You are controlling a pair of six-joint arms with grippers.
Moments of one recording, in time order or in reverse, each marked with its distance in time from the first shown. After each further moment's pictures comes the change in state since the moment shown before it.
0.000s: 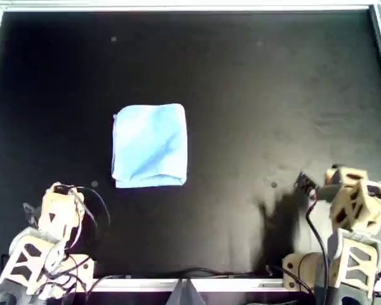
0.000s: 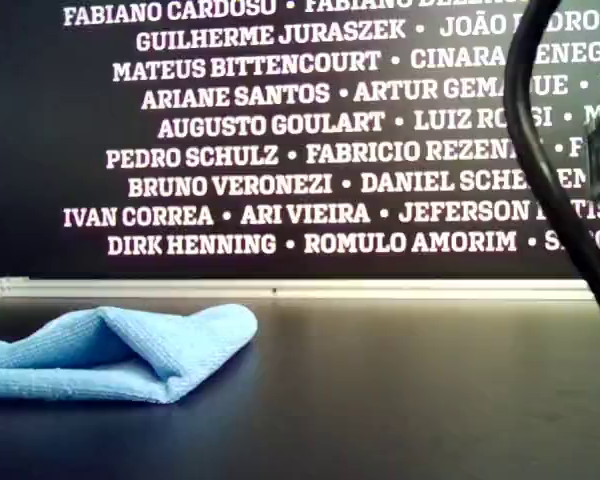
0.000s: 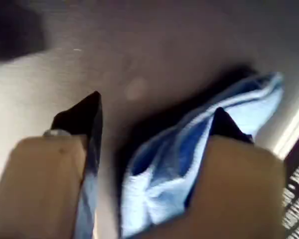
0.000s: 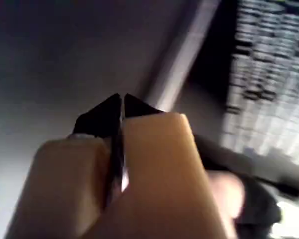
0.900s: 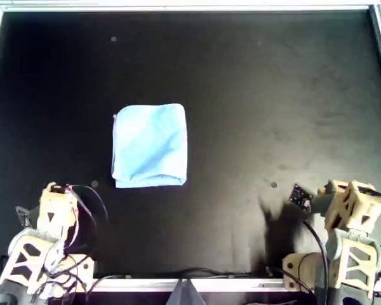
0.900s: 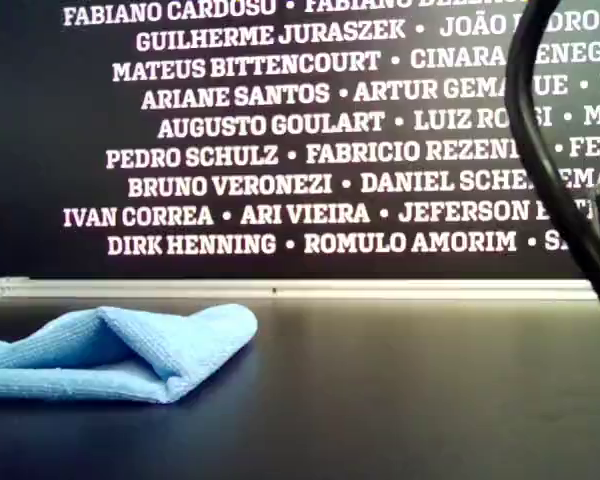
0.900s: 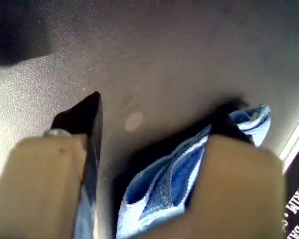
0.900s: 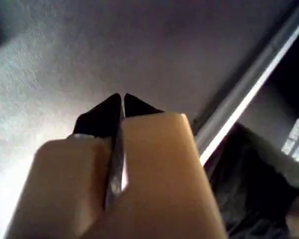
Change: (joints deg) left arm 2.3 0.0 0.0 0.3 -3.7 0.0; right arm 2.8 0.0 0.0 11.4 5.4 0.5
